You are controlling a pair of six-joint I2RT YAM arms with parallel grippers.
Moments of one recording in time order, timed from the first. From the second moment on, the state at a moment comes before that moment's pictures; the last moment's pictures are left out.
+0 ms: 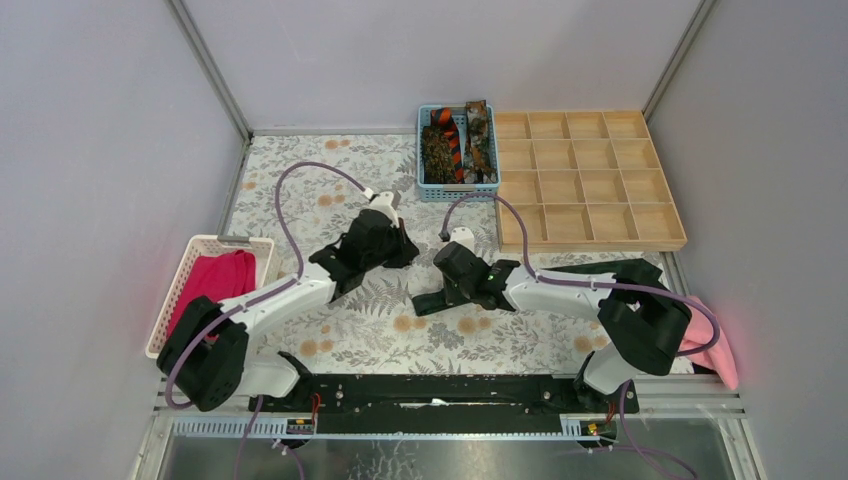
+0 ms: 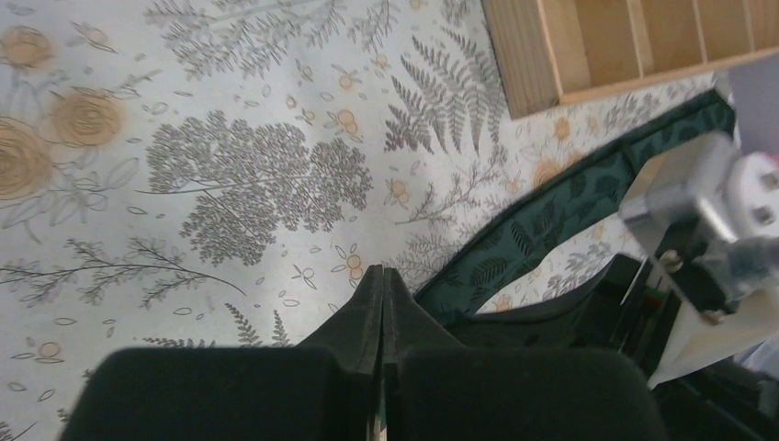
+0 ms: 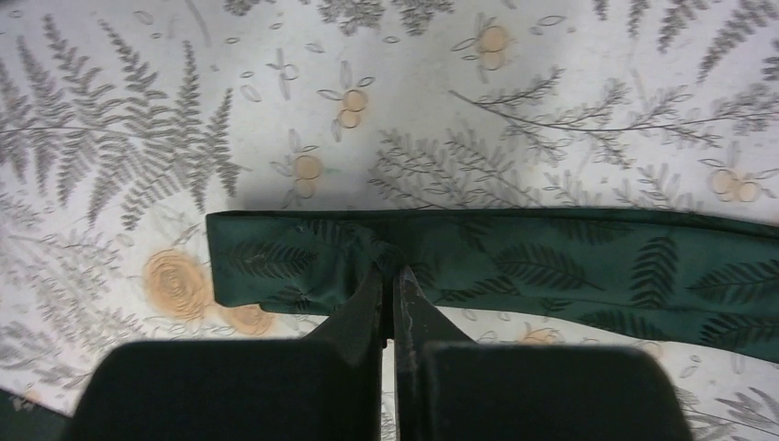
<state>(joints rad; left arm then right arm) -0.63 1.30 0.74 0.01 0.02 -0.60 0.97 1.57 0.87 -0.25 0.26 0.63</state>
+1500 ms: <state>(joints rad) -0.67 1.82 0.95 0.06 0.08 -0.52 1.01 1.40 0.72 -0.31 0.16 0.58</state>
